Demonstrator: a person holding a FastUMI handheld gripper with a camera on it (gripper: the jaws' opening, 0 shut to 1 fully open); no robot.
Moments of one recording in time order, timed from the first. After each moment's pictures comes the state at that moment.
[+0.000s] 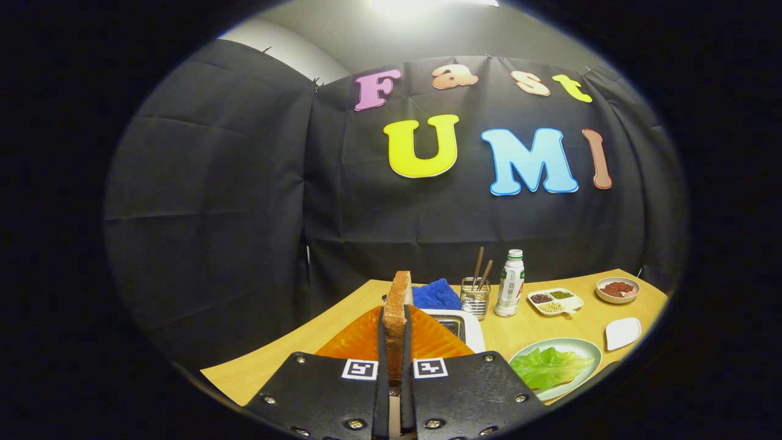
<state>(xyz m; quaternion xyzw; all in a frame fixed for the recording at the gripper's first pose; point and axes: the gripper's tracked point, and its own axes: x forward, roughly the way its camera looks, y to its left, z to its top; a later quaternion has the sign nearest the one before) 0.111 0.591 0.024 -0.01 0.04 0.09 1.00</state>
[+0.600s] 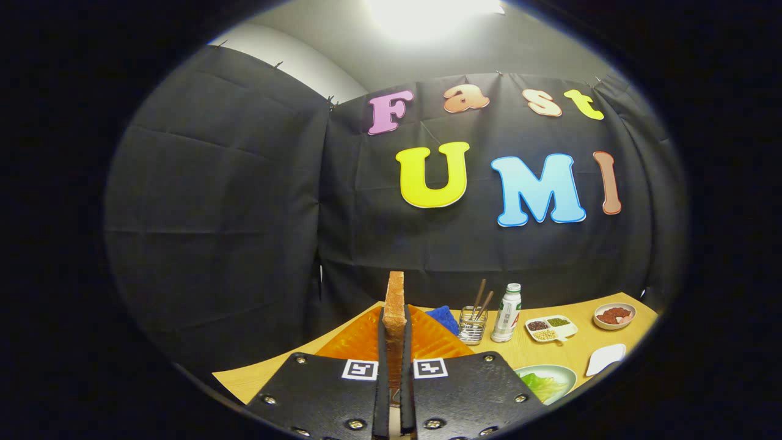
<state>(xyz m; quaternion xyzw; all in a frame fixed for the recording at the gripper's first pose) 0.091 0.563 0.085 -0.02 -0.01 0.13 0.99</state>
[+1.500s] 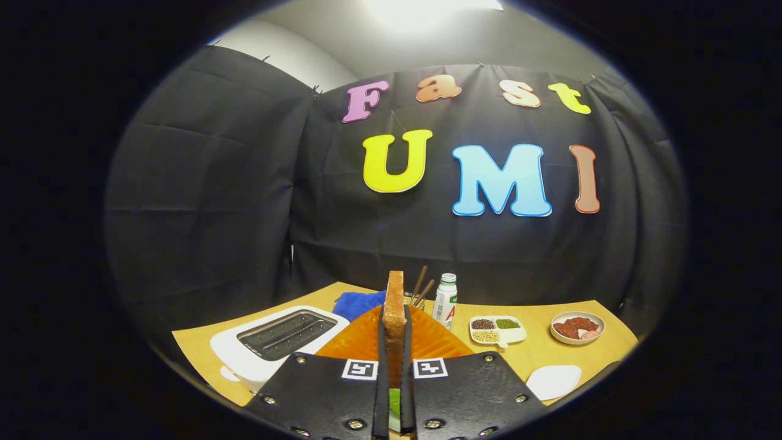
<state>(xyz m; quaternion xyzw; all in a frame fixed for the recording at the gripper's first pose) 0.101 0.404 0.050 -0.05 0.04 0.12 0.99</state>
